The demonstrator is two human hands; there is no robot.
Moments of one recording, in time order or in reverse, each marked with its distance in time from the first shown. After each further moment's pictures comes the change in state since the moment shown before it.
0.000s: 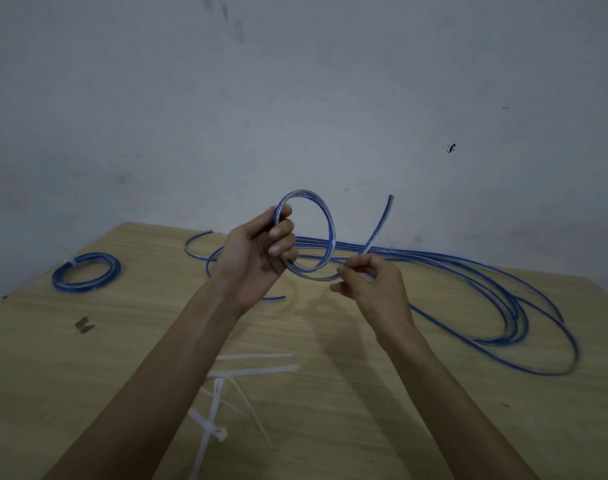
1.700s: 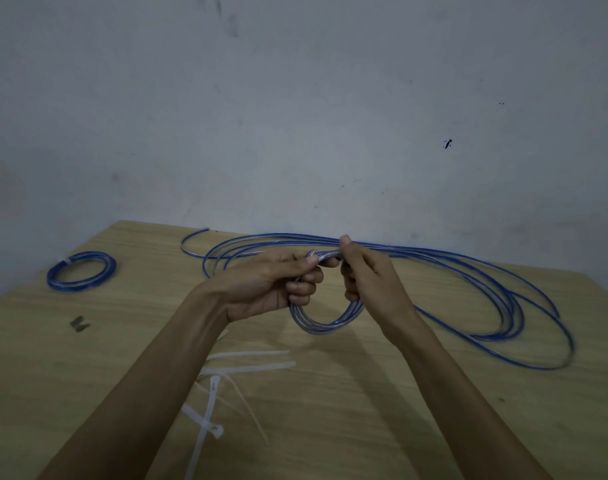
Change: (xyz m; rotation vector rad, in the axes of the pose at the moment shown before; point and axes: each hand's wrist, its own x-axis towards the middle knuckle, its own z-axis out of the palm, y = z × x) left_hand -0.002 -0.015 -0.018 0.430 -0.317 -0.387; right_hand -0.004 -0.018 -0.009 -0.001 -0.285 -0.127
